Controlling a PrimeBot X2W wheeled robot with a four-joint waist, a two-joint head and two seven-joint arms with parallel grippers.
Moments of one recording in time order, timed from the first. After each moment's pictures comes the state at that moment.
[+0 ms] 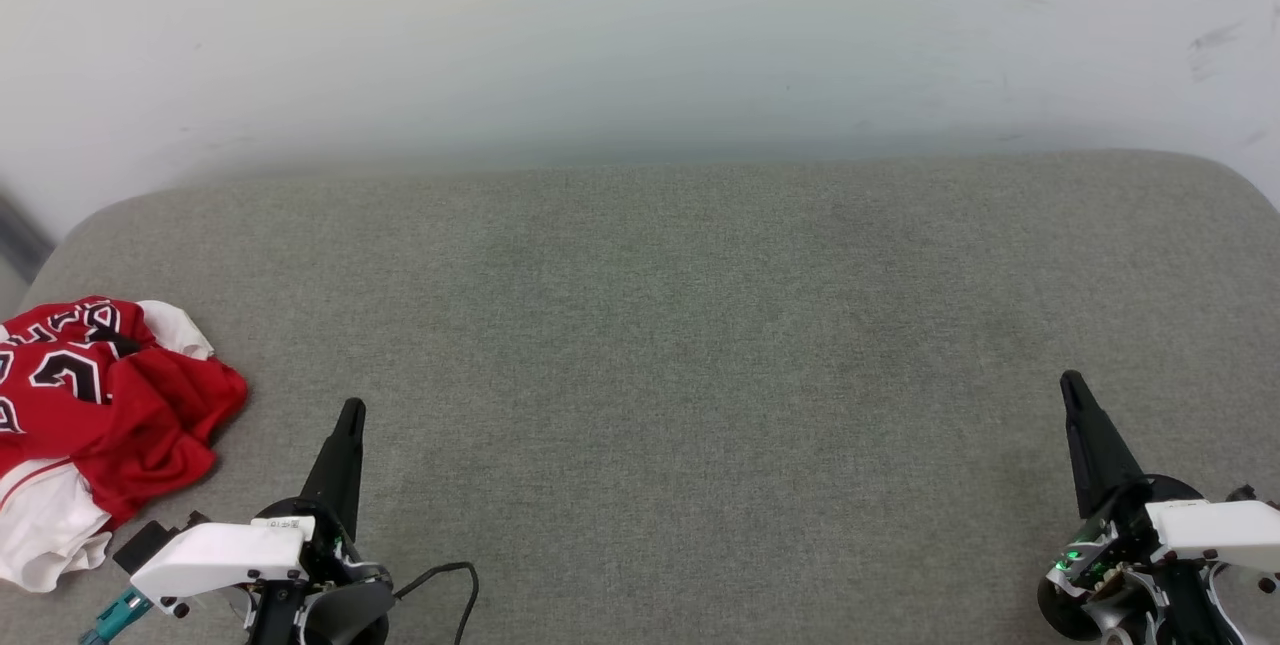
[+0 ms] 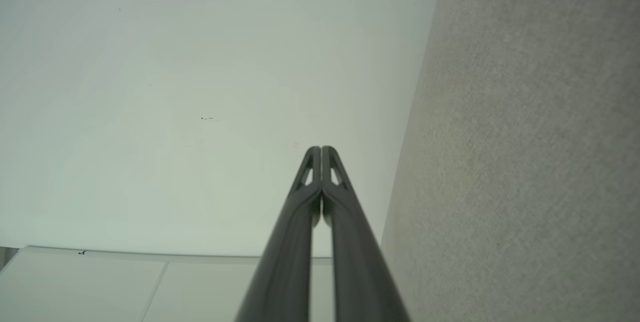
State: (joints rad) left arm -0.11 0.05 0.11 0.25 -1.61 -0.13 0.11; right arm -0.11 -0.05 -0.11 0.25 1.61 0.13 0.11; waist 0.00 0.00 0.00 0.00
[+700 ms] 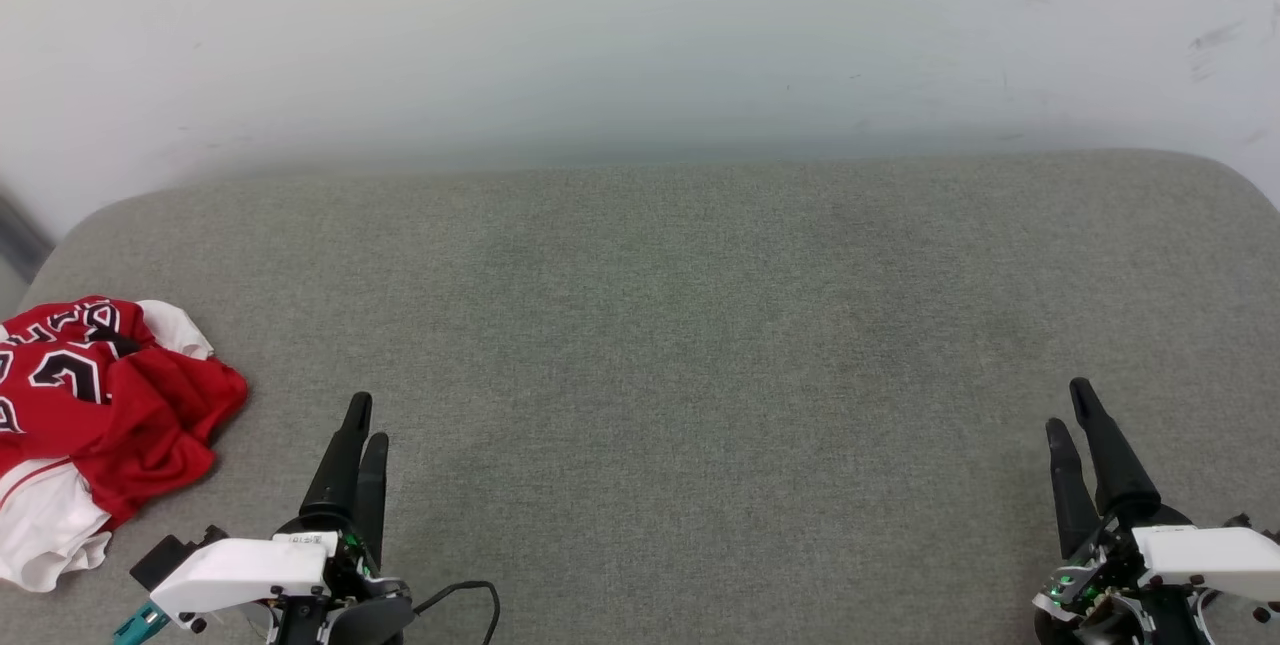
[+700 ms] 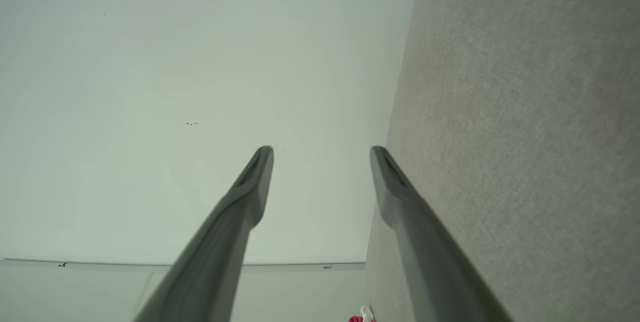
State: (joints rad) left arm -0.07 0.05 0.07 0.22 -1.60 -0.13 0.06; right arm -0.06 -0.05 -0.09 0.23 1.60 0.13 0.06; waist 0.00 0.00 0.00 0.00
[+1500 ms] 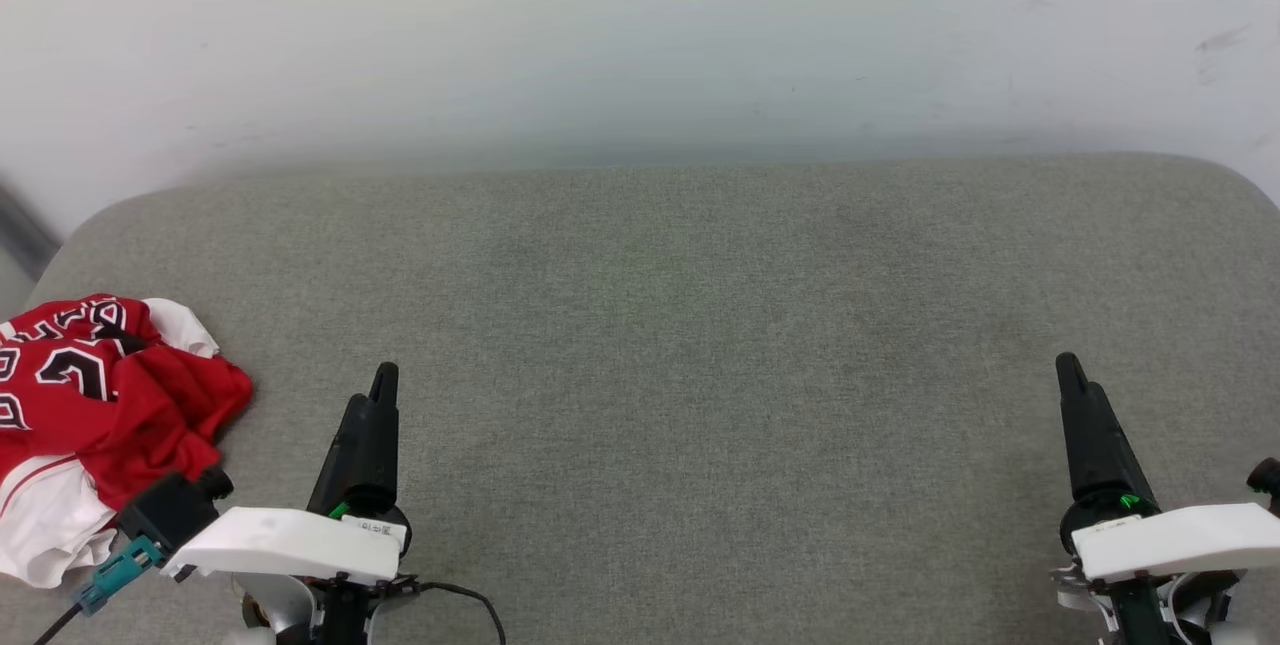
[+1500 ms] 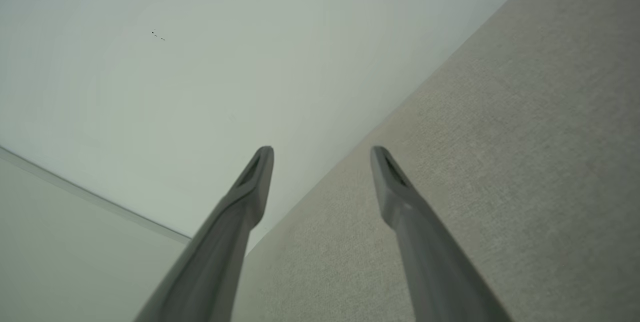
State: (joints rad) left arm -0.07 0.05 0.03 0.12 -1.03 -0.13 -0.04; right arm -0.05 -0.07 -0.06 0.12 0.99 0.13 -0.04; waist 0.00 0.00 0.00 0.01
